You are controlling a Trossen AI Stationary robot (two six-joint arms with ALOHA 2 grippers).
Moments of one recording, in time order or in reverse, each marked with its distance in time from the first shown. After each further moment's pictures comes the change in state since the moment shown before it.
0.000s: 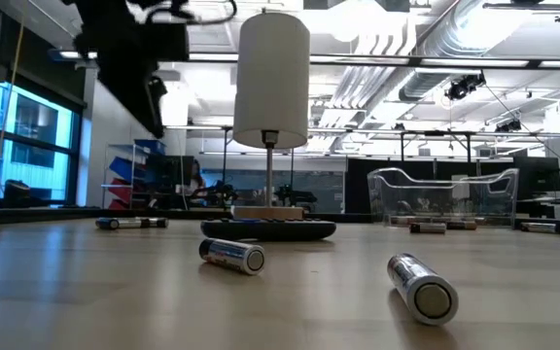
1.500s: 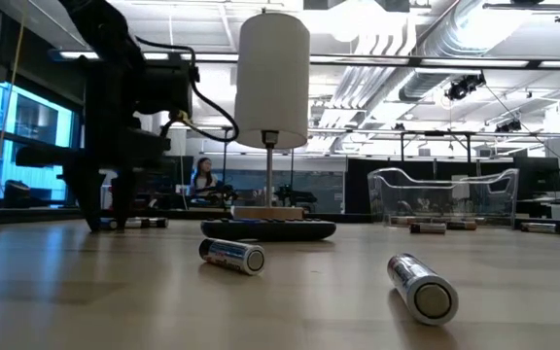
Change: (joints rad) left arm 0.134 0.307 -0.209 0.094 0.059 0.769; right arm 0.000 0.000 0.000 -0.112 0.000 0.006
